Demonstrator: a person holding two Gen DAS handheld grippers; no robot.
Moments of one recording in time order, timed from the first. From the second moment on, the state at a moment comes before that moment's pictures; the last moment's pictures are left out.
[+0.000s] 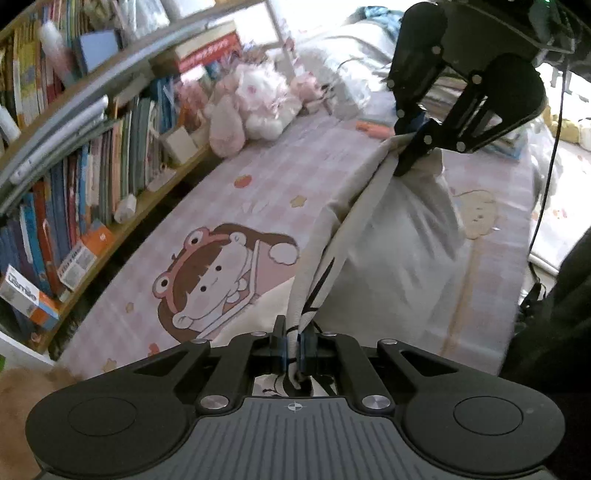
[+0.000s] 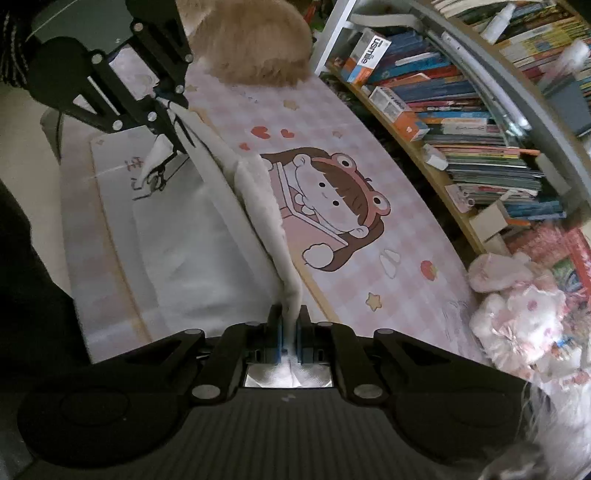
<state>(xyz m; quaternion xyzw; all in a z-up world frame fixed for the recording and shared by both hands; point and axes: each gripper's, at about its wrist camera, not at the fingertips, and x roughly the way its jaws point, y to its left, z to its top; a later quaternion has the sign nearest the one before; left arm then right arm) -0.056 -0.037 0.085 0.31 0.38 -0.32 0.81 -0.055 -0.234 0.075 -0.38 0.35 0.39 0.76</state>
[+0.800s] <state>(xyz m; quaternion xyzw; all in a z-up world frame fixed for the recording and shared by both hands) -0.013 0.077 0.028 -0.11 0.43 -0.20 0.87 0.049 -0.284 0.012 -0.07 0.39 0.27 0.88</state>
